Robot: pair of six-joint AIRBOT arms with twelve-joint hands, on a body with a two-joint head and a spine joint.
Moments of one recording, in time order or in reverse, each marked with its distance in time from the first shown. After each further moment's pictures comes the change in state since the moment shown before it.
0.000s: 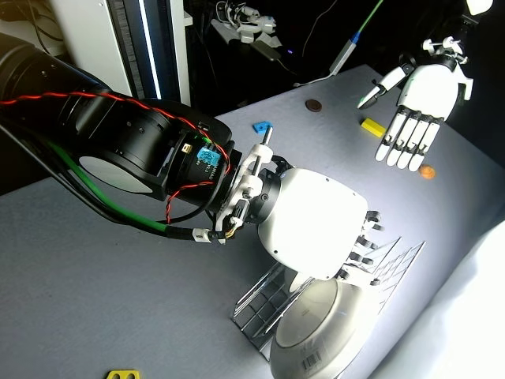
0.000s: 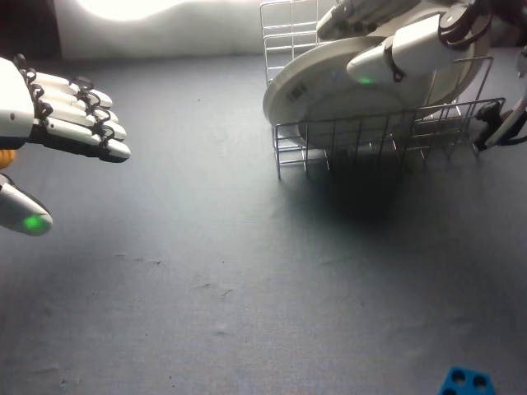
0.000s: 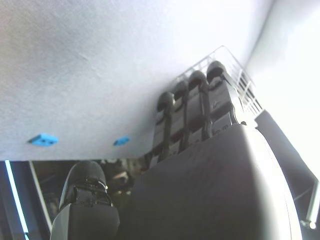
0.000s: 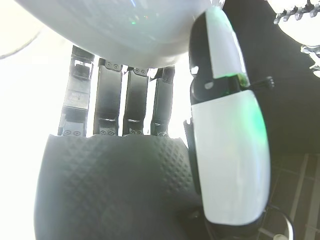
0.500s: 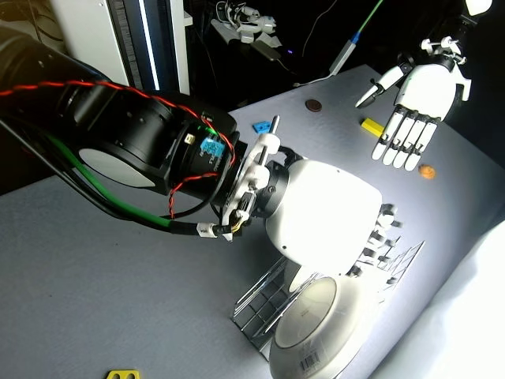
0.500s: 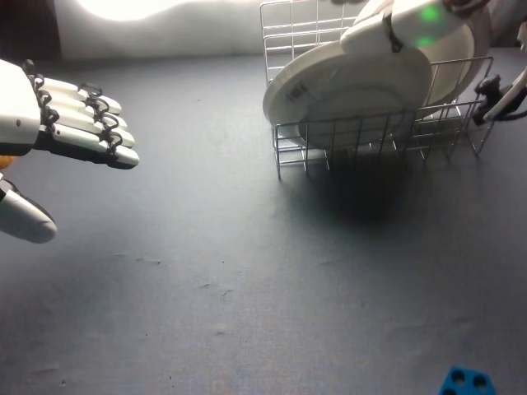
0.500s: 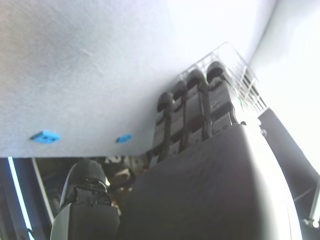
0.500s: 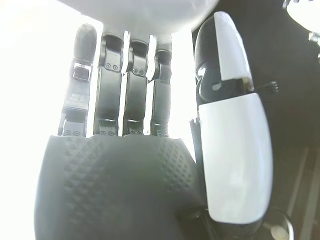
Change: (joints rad) left arm 0.000 0.000 -0.019 -0.005 -0.021 0.018; right arm 0.061 0.016 -0.004 0.002 0.009 0.001
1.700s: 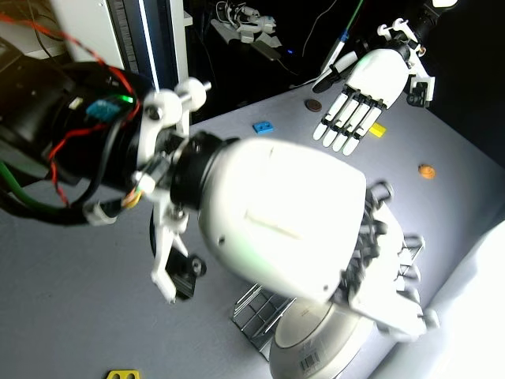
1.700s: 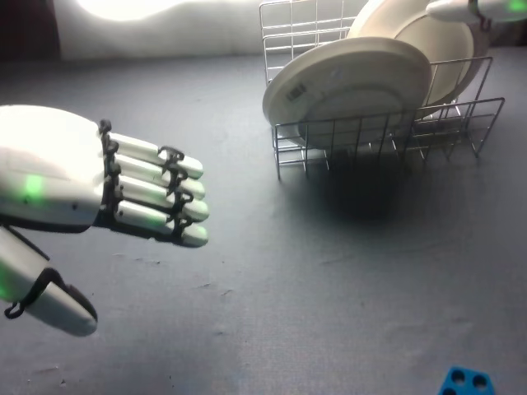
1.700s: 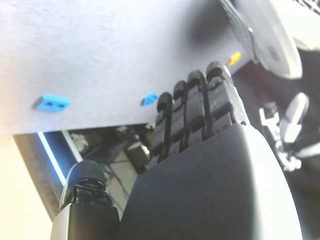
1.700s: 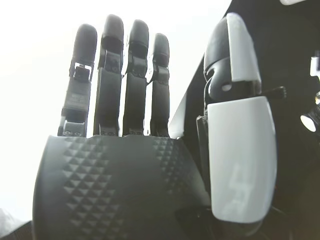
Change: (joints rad) left arm 0.039 0.090 -0.329 -0.038 0.020 0.166; right arm -0.003 0.190 -0.155 -0.051 0.157 -0.512
